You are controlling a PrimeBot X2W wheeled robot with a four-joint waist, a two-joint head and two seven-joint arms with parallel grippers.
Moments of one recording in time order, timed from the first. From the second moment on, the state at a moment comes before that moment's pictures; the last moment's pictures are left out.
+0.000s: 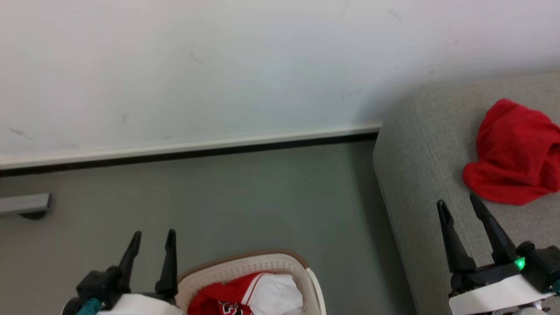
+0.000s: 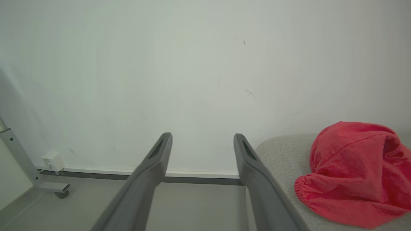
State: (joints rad) left arm -0.08 0.08 0.00 0.24 -0.18 -0.06 -0.26; right arm -0.15 -0.22 0.21 0.14 0.44 0.13 -0.26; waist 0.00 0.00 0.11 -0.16
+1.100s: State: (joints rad) left arm -0.56 0.15 -0.23 0.94 -0.20 -0.13 -0.16; right arm -0.50 -0.13 0.12 -0.06 0.42 0.13 -0.26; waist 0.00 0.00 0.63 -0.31
